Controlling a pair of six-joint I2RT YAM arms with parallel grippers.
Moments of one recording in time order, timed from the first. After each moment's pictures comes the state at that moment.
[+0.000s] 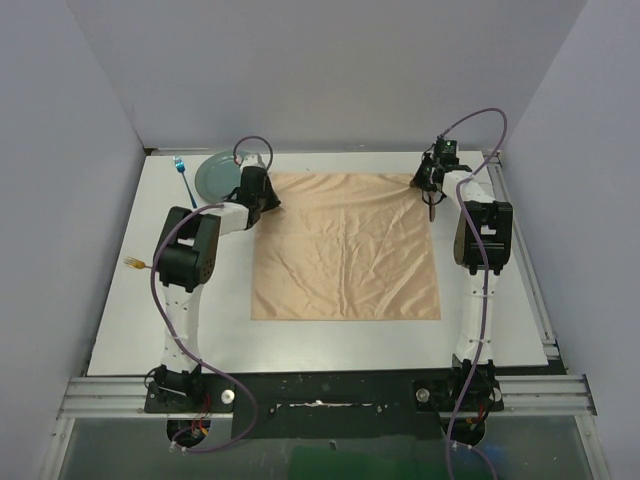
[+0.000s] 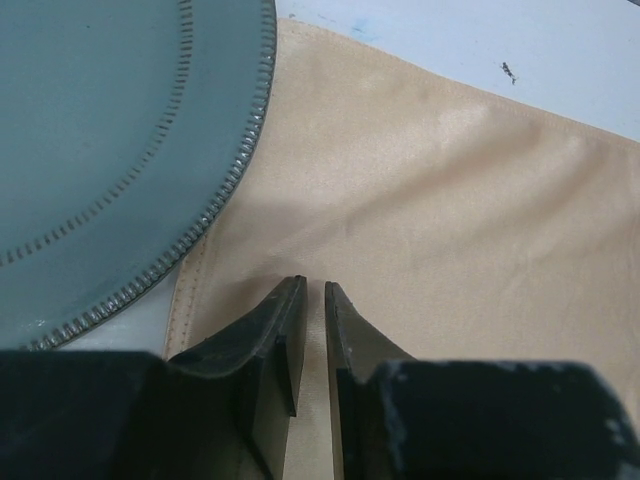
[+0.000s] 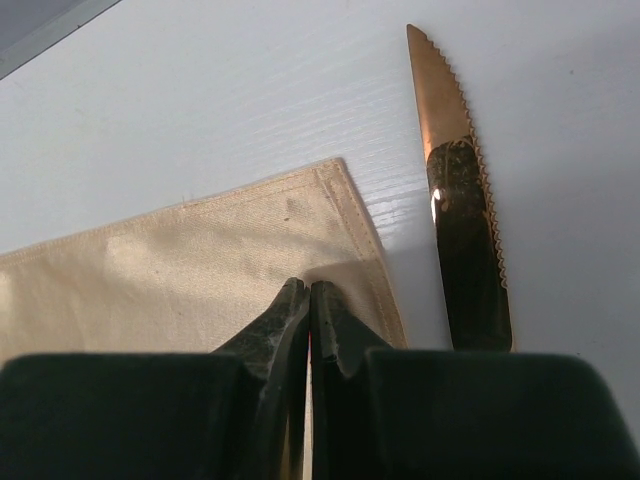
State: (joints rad) left arm -0.30 2.24 1.45 0.21 -0.12 -0.55; right arm -0.01 2.45 1.98 -0.31 -0.10 0.43
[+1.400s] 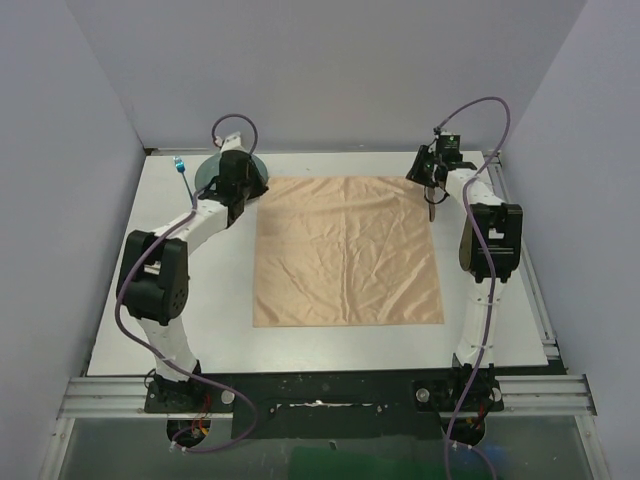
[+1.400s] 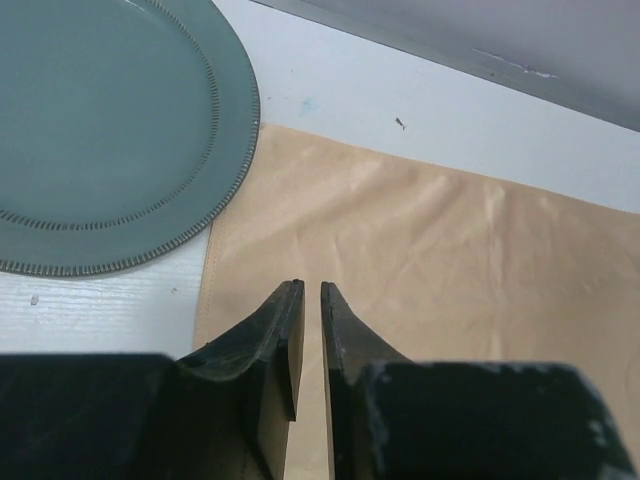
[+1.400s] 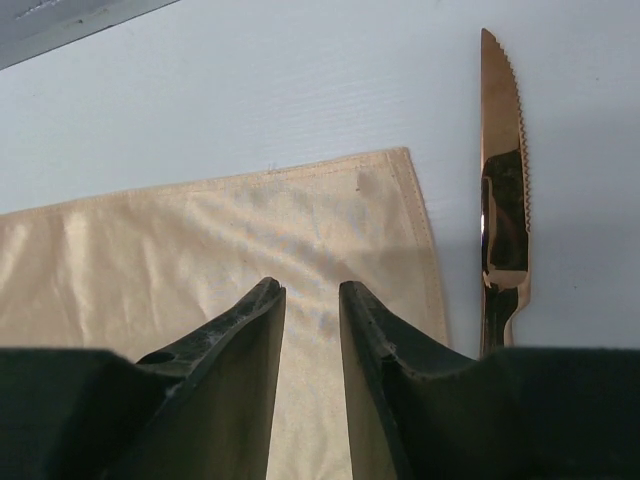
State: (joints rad) left arm -0.29 1.87 1.32 0.08 -0.13 -0.53; right arm 0.01 2.28 1.84 -0.29 -0.16 0.32
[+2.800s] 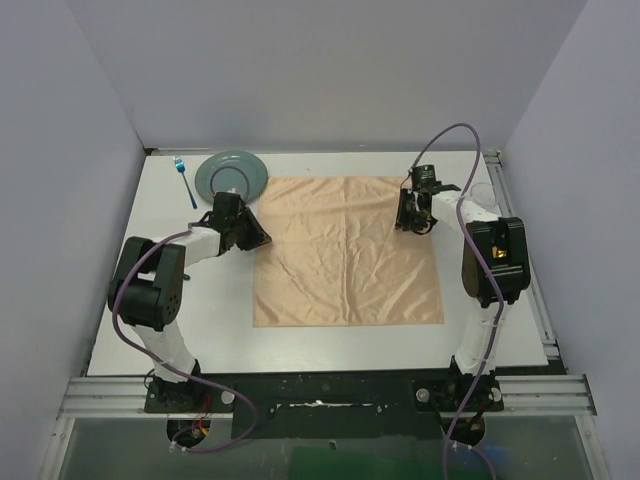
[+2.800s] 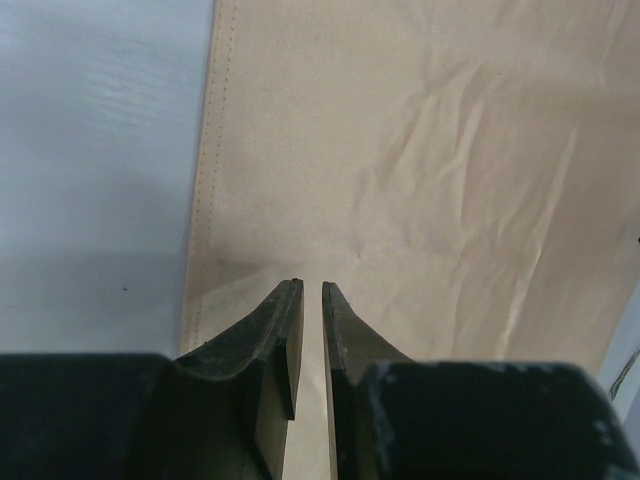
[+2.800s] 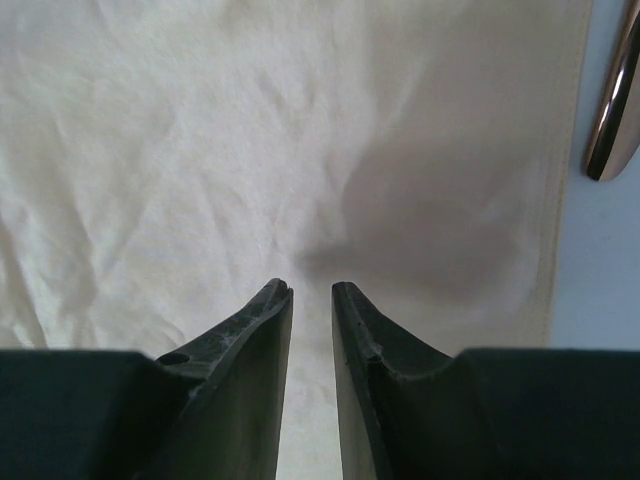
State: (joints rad) left arm -0.23 1.80 0.99 0.00 0.19 -0.75; right arm 0.15 1.99 1.43 -0.47 -0.04 0.29
